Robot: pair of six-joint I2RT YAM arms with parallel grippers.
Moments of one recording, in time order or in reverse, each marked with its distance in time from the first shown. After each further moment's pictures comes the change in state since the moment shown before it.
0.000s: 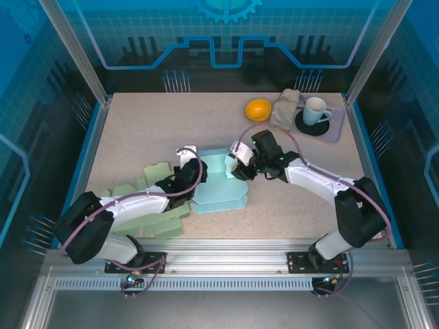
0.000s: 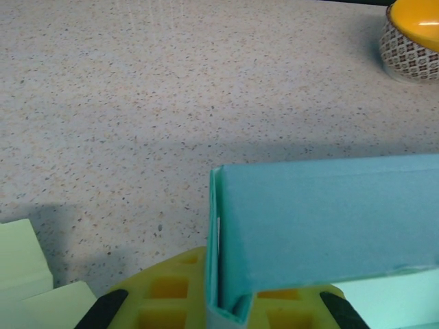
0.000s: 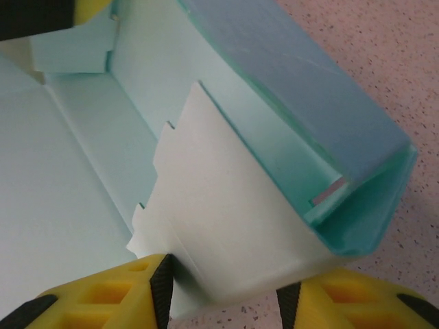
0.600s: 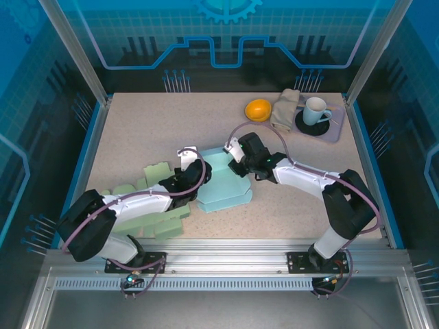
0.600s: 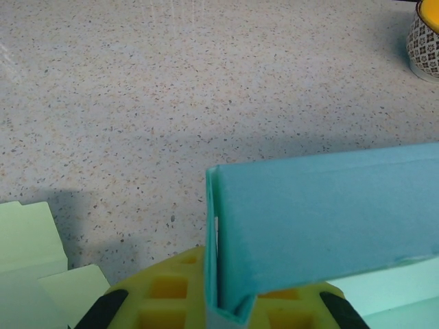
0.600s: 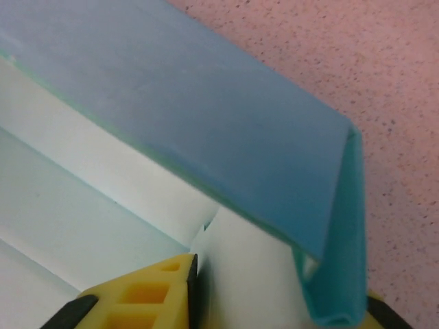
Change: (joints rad) left arm -0.031 0.023 0.036 -0.082 -0.068 -0.080; right arm 0.084 0.087 0.043 0.068 0.299 0.202
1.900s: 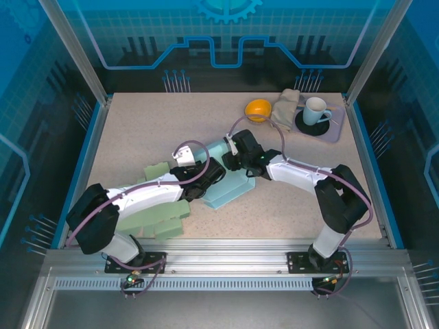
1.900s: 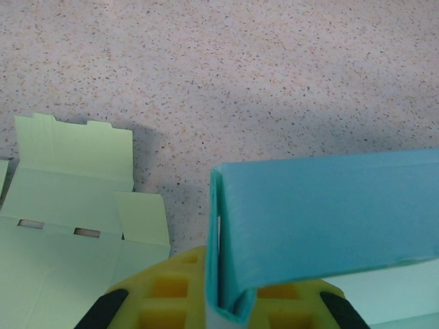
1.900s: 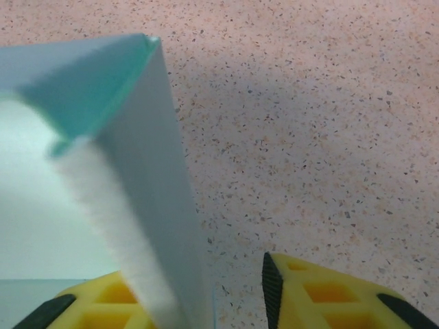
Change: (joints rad) left arm -0.061 0.086 0.269 -0.606 -0.141 -0.546; right arm 0.016 0.068 0.074 0.017 0.039 0.353
